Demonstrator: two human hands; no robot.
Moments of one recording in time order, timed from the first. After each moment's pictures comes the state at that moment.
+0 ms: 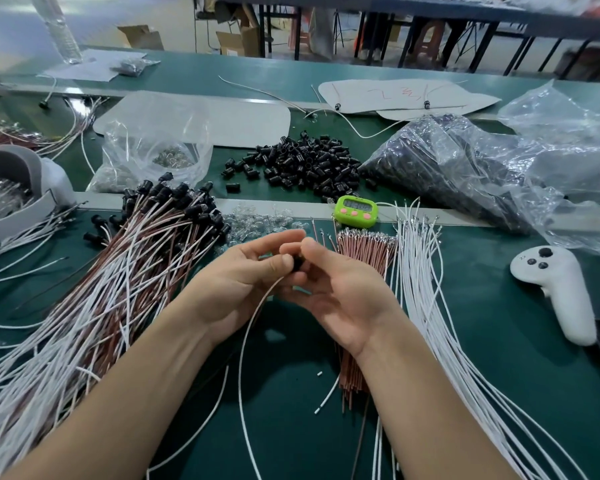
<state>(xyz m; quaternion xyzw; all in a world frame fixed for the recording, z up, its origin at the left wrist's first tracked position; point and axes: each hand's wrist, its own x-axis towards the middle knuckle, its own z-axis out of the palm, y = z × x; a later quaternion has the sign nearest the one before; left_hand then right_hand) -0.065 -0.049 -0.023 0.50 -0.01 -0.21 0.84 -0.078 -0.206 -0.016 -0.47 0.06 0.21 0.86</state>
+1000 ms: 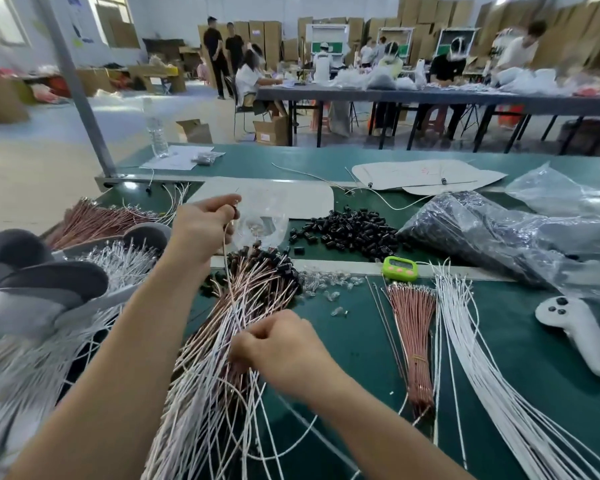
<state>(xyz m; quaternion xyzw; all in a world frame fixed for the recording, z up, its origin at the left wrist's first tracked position) -0.041 0.098 0.108 0.70 0.12 0.13 0.69 -0.155 -0.057 0.051 -0.83 -0.09 0.19 0.51</state>
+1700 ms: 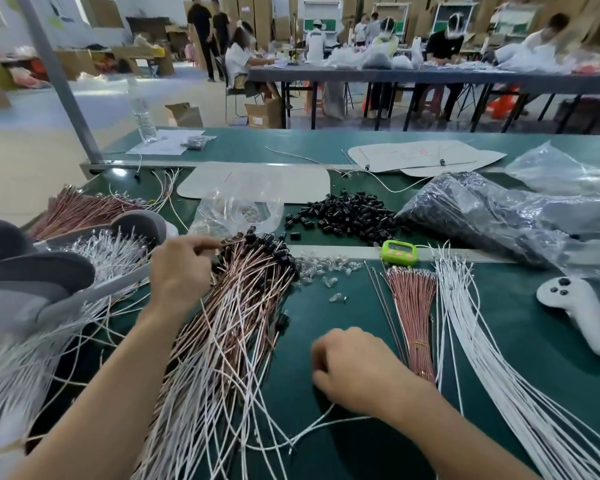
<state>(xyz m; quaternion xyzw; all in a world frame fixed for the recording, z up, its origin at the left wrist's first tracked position) -0.050 0.128 0.027 0.89 0.10 0.23 0.38 -0.150 -0.133 0.013 -0.97 -0.17 0.14 0.13</state>
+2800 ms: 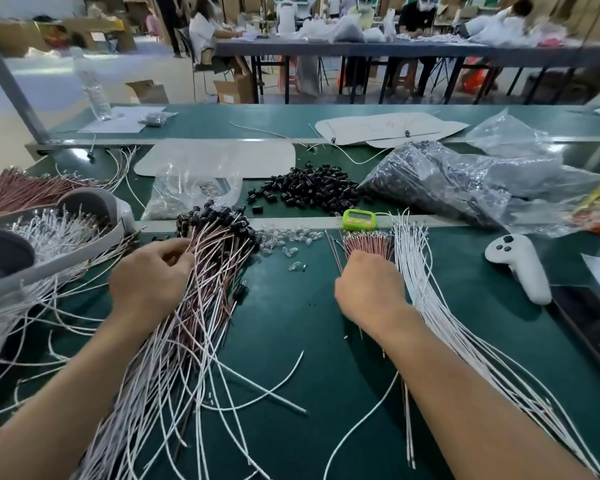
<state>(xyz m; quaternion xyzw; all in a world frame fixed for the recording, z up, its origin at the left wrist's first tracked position) -0.098 0.099 -0.001 0.93 0.09 0.23 0.26 -0.116 -0.193 0.012 -0.99 0.09 -0.02 0.11</state>
